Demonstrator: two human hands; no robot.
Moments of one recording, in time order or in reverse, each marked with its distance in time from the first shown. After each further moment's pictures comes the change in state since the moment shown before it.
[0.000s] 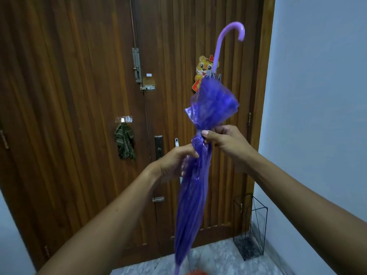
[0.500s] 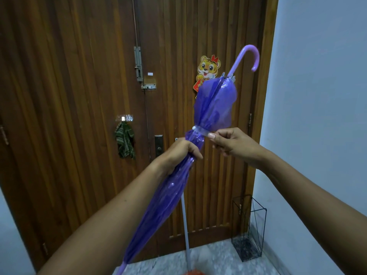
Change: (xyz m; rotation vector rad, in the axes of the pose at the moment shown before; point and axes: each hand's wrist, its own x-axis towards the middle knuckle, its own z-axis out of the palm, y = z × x) left_hand 0.009 0.021 0.011 0.099 0.269 -0.039; right_hand 0.000 -0.004 -0.027 -0.201 -0.193 0.004
